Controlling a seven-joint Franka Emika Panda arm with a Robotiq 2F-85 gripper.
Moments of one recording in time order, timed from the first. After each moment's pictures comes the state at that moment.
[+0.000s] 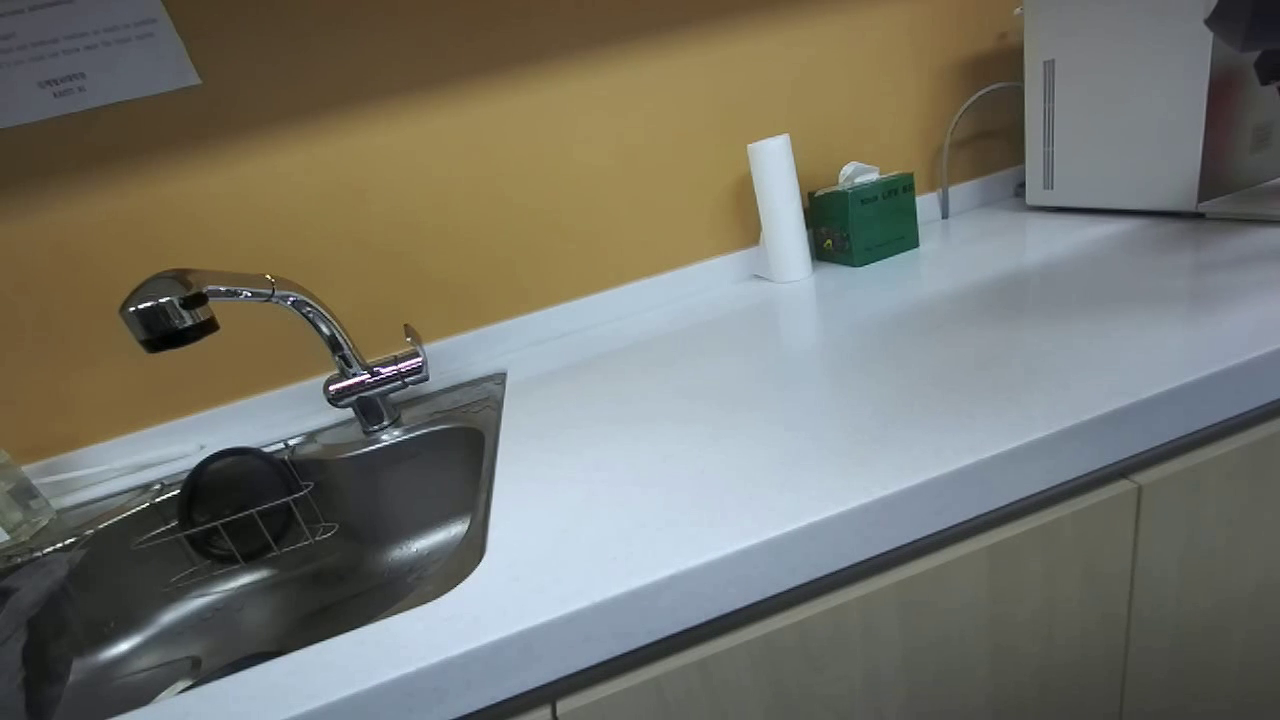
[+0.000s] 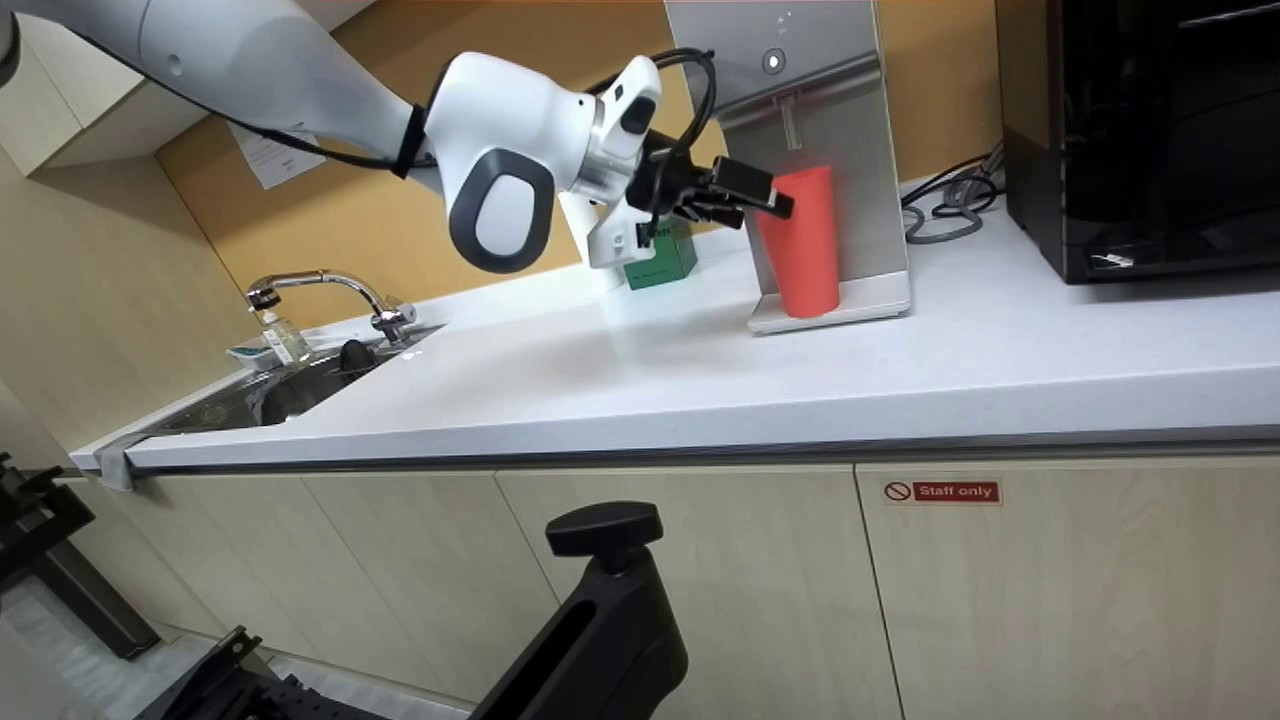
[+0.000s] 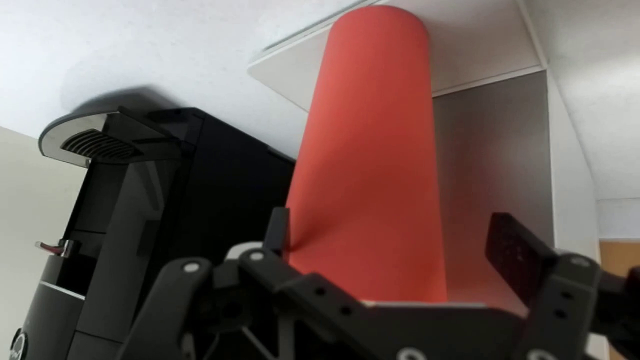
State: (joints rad) arm 0.34 0.44 -0.69 -2.21 0.76 3.46 -0.38
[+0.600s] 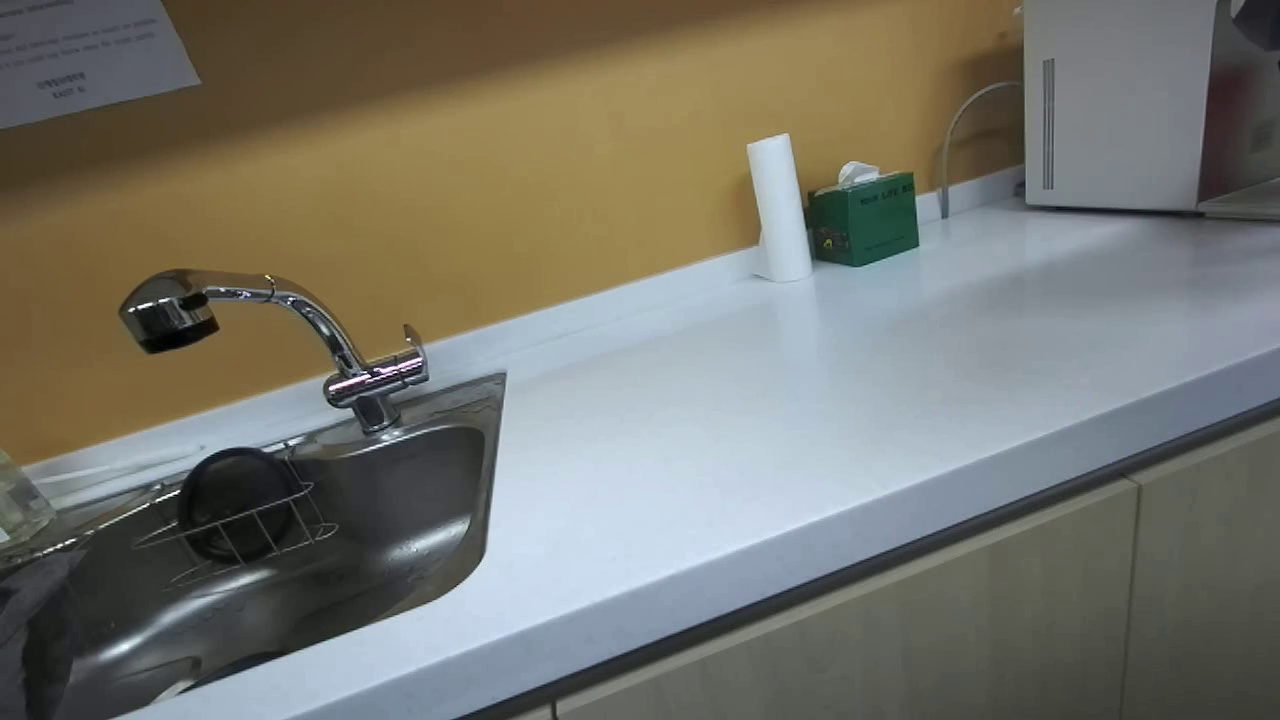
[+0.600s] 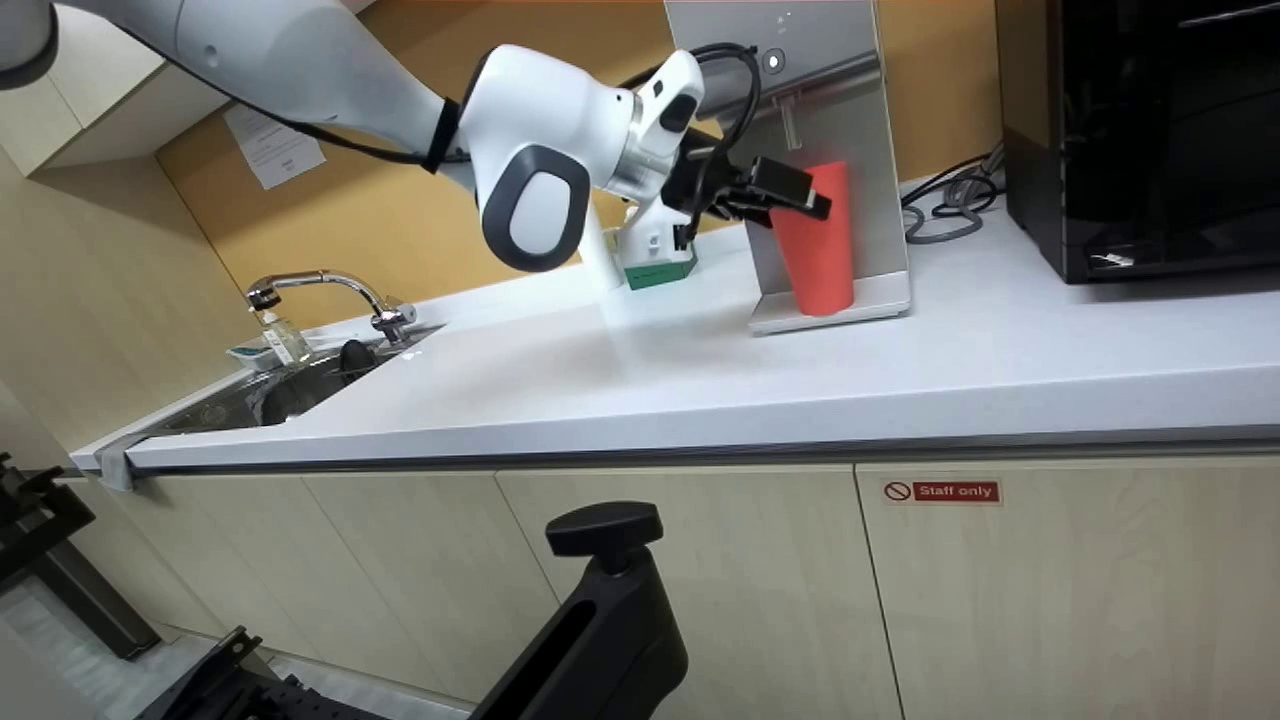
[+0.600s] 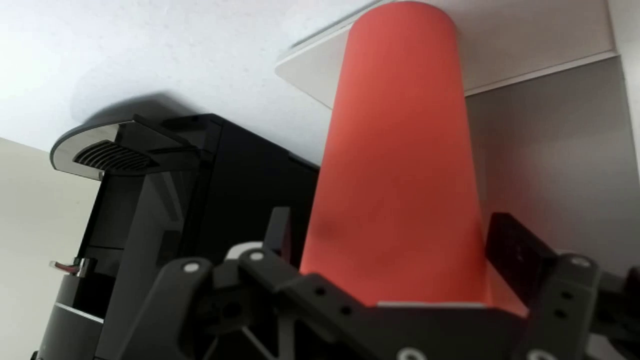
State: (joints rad) arm 0.15 0.46 -0.56 -2.15 0.72 3.46 -0.37
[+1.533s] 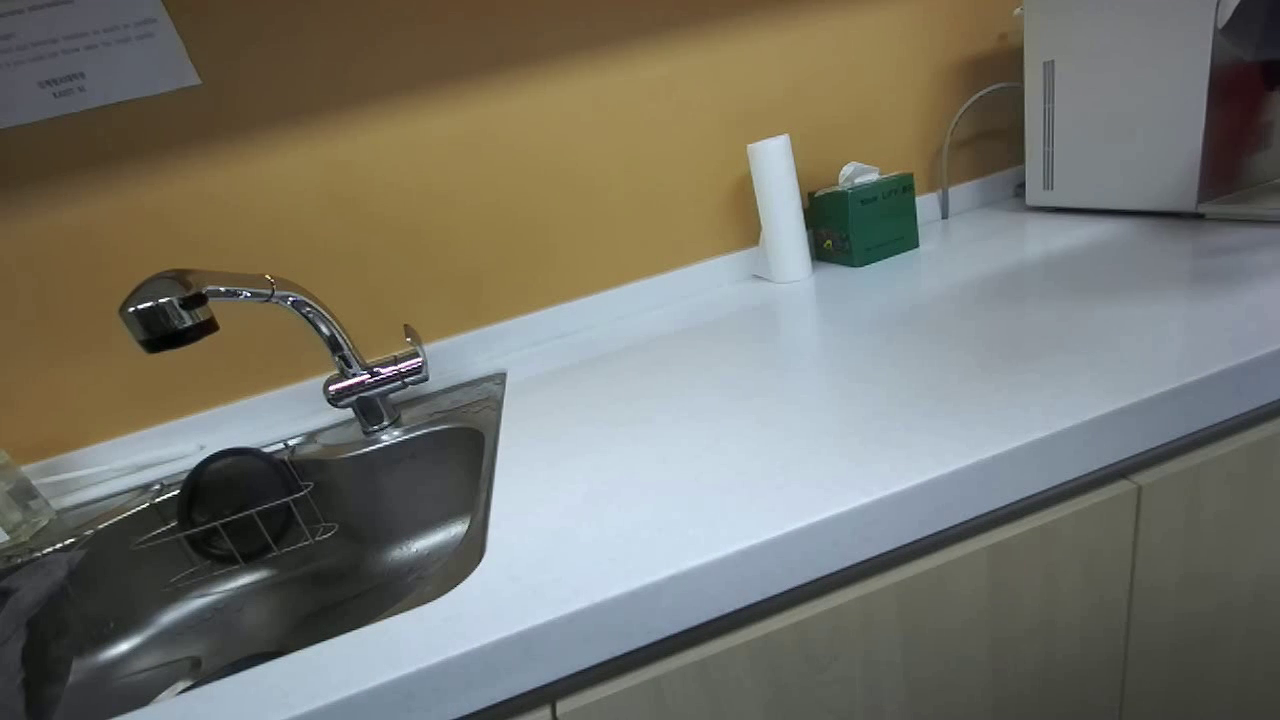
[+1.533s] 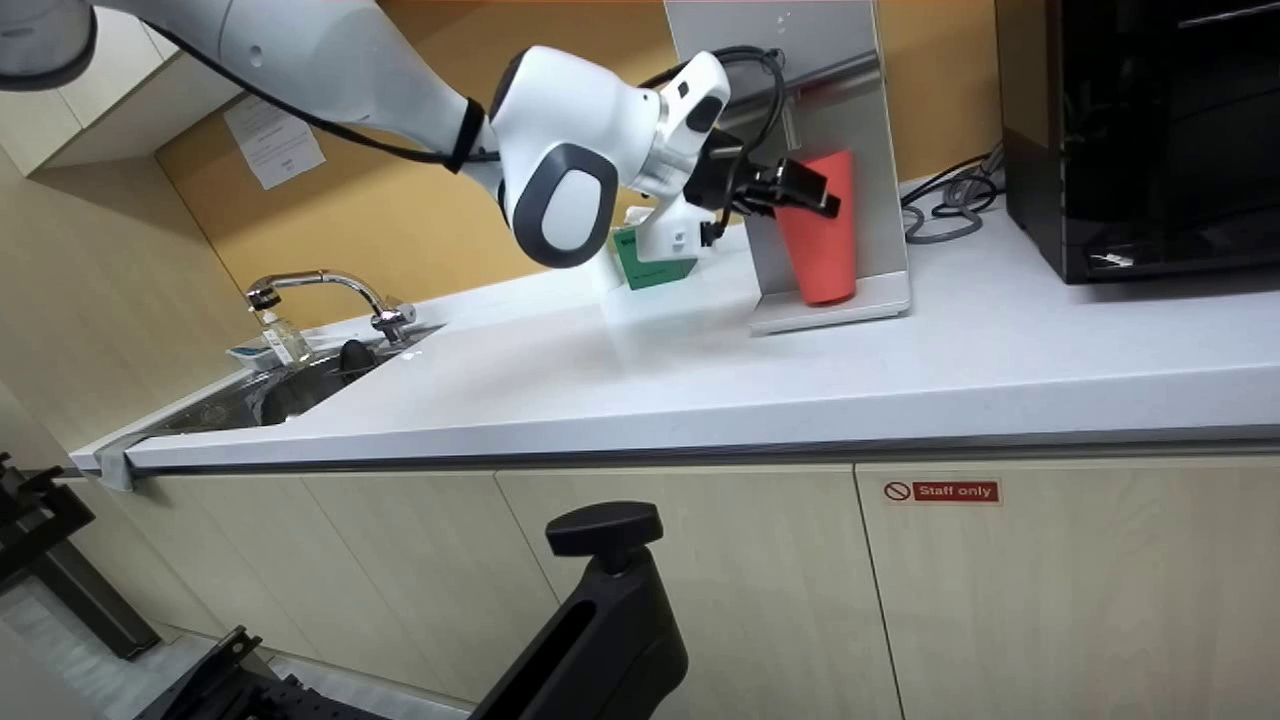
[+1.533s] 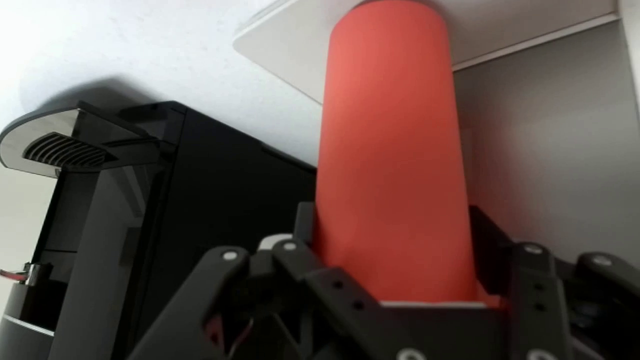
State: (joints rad) arm -0.01 0.49 -0.41 -2.07 0.65 3.46 -0.34
